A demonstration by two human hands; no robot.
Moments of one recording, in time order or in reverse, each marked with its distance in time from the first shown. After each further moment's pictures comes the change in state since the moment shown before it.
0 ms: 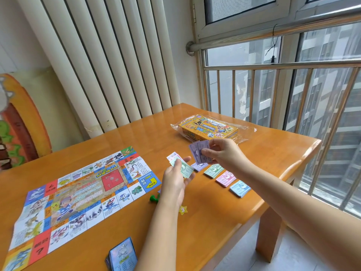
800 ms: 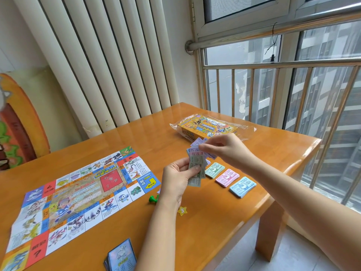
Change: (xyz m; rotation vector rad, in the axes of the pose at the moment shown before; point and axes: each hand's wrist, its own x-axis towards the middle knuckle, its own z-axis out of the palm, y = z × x) left_hand -0.005 0.002 -0.005 0.253 -0.230 0.157; right_hand 0.003 -0.008 -0.015 -0.277 -0.049 -0.202
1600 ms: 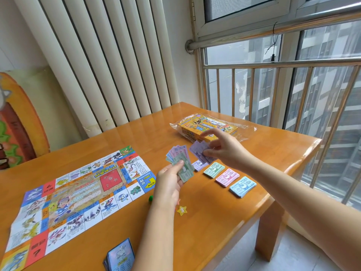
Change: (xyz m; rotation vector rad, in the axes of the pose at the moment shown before) left_hand 0.013 -0.007 -0.012 -0.286 0.220 -0.222; right_hand 0.006 0.011 0.002 -0.005 -0.048 0.018
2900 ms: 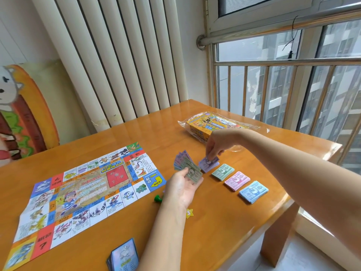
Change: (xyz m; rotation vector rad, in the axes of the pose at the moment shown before) left_hand 0.016 -0.017 0.001 -0.291 0.024 -0.217; right_hand 0.099 0.017 0.000 -0.585 -0.694 0.046
